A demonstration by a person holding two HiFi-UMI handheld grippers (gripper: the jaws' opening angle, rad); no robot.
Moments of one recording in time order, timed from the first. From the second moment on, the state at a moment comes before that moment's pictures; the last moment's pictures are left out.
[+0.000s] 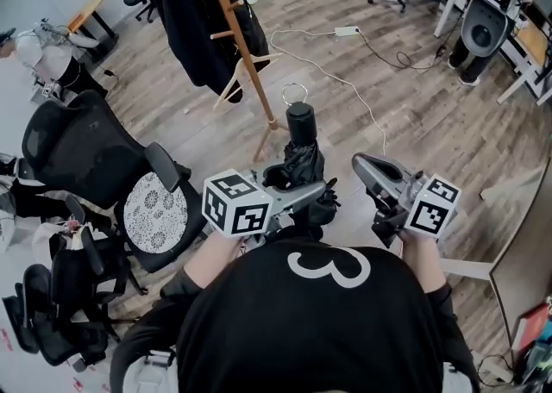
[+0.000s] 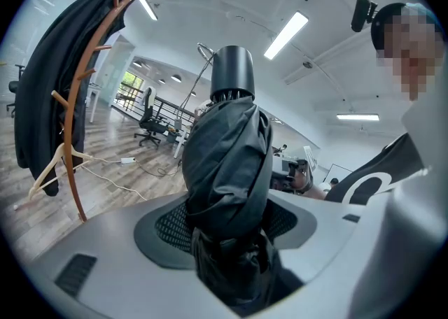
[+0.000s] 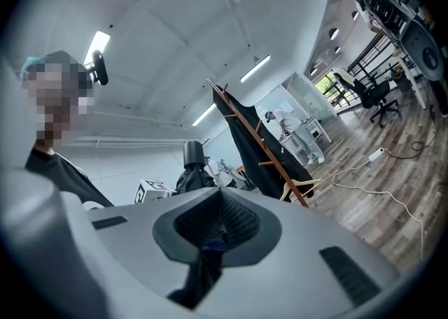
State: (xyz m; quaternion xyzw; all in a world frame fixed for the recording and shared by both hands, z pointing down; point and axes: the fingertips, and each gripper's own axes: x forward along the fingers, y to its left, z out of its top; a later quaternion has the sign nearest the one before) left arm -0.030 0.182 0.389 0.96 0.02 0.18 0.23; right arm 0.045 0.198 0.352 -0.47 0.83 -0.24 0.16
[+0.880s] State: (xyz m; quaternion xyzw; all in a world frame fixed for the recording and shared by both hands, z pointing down) left arm -0.009 -0.010 0.392 0.95 -0.02 0.17 0.26; right arm 0.065 0.006 0.355 -0.45 0.84 -0.27 0.12
